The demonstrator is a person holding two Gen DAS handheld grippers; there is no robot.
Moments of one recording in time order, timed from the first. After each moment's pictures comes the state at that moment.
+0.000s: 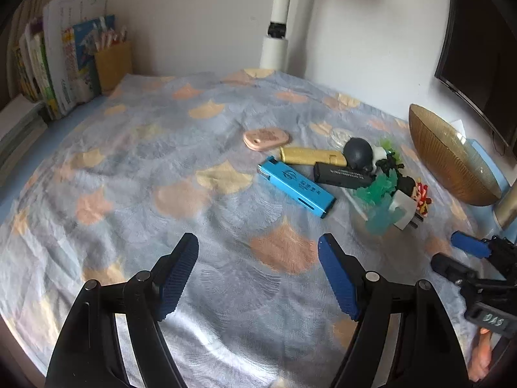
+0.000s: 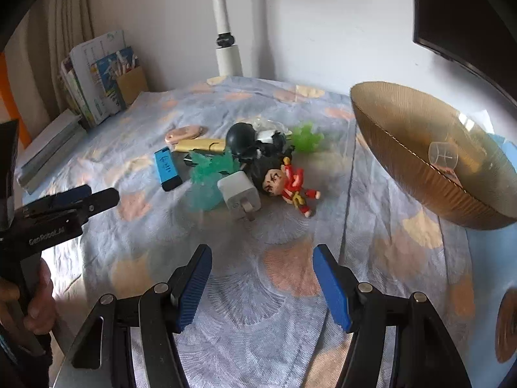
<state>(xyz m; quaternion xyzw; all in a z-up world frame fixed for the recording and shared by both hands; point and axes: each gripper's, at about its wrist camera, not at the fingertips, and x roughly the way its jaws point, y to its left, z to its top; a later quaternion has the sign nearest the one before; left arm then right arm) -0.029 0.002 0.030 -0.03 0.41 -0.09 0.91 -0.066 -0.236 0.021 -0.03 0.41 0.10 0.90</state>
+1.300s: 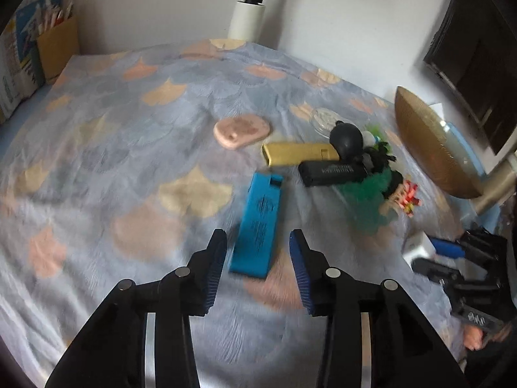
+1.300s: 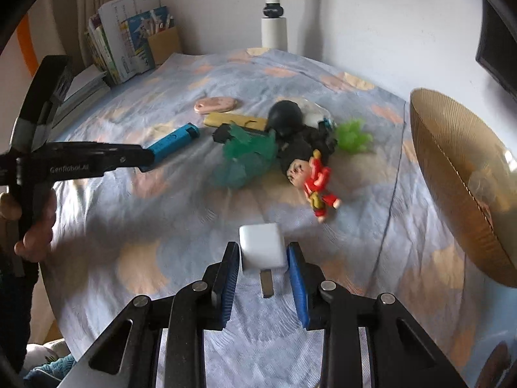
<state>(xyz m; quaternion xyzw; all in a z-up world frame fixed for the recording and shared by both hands) 0.033 0.001 0.013 -0.03 0.47 -0.18 0.87 -0.040 -0.217 0.016 -0.08 0.46 0.17 0.87</state>
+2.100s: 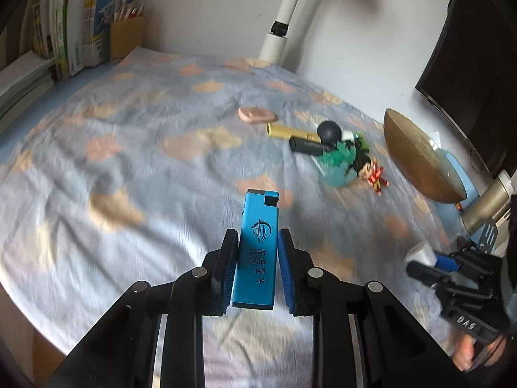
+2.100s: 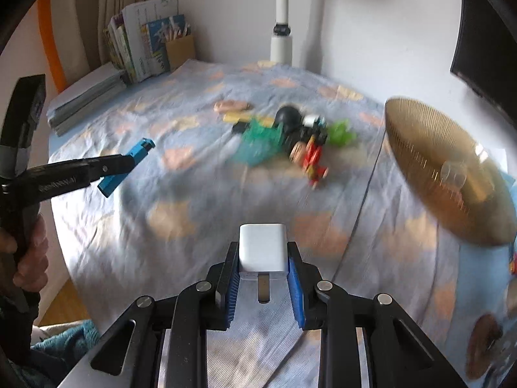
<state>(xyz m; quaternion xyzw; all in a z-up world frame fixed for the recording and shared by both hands) -0.093 0.016 0.028 -0.10 0.41 -0.10 0.90 -0.109 -0.225 0.039 -0.10 0.44 0.17 0.87</state>
